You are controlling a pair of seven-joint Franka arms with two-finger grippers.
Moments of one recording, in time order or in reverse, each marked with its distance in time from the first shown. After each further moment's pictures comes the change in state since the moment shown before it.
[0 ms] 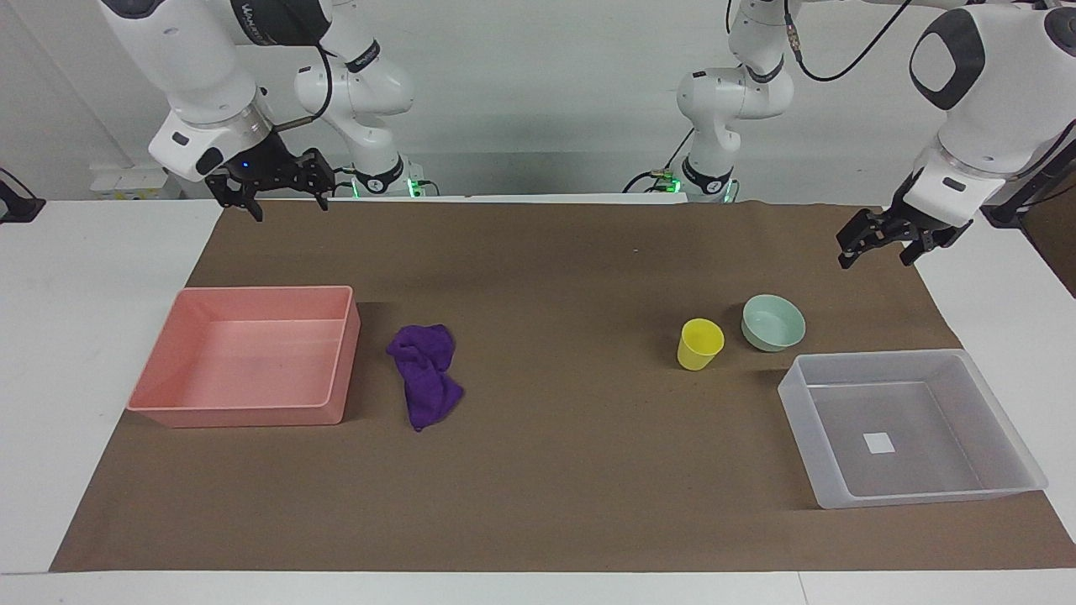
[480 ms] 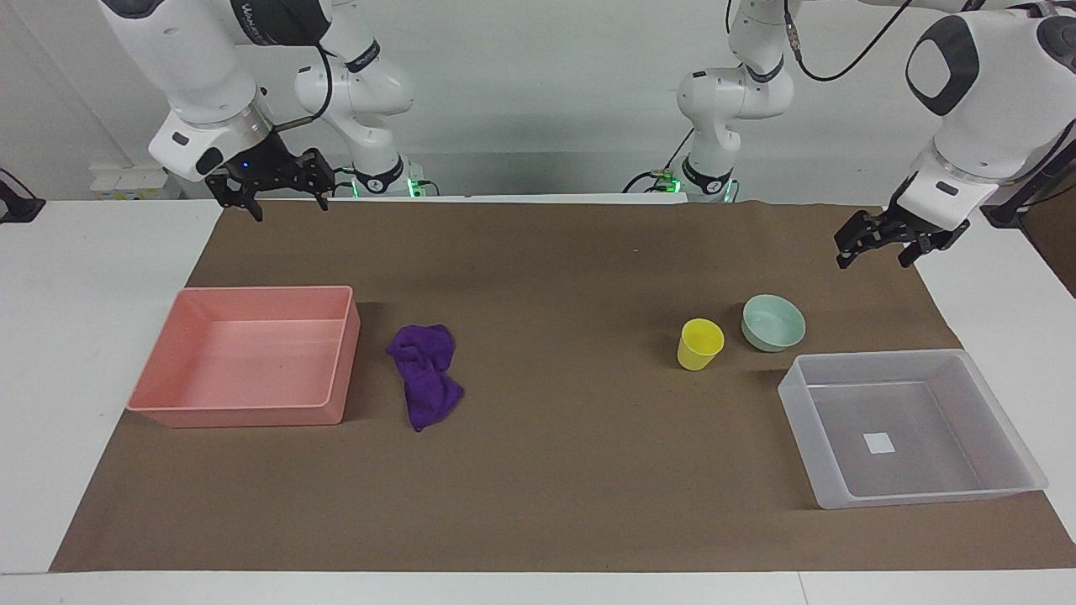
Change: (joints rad) left arm 0.000 -0.017 0.000 -0.058 0.009 0.036 0.014; right arm 0.000 -0.004 0.000 0.000 0.000 -0.001 0.000
